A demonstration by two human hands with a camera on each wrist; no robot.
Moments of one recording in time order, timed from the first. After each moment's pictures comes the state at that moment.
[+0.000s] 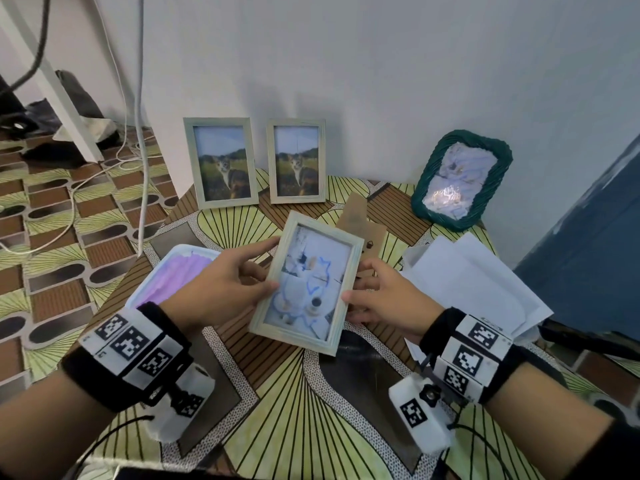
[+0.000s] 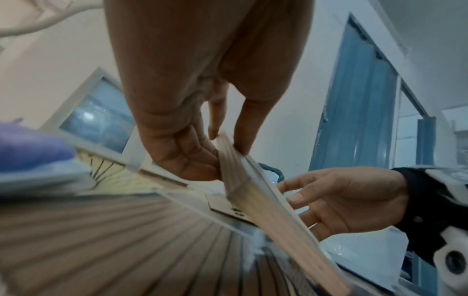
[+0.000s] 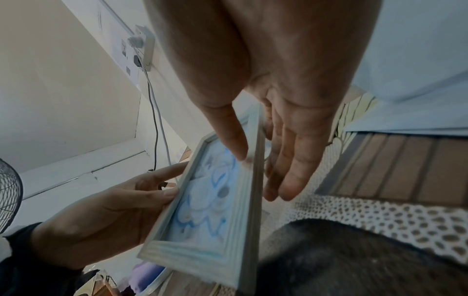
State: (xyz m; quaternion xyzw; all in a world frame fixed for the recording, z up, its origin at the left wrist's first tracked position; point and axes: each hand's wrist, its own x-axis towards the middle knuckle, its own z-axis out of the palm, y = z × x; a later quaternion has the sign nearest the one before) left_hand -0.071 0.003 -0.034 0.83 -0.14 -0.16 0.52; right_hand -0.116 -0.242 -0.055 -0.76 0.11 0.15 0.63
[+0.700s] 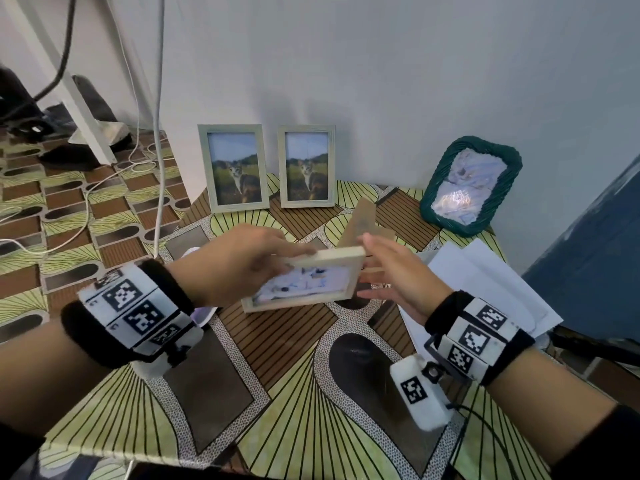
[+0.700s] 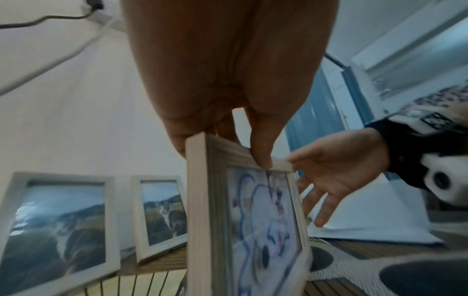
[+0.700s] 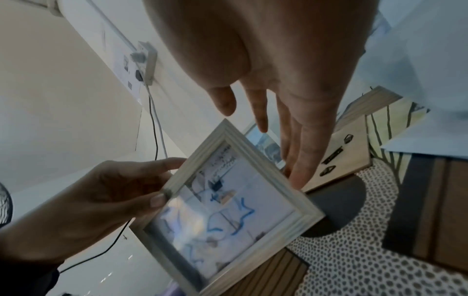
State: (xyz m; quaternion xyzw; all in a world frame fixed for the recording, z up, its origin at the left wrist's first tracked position) left_hand -0.055 0.011 0.015 0.89 -0.43 -0.01 0.16; right_hand -0.101 -0.238 -0.028 -0.75 0.10 0.09 0.65
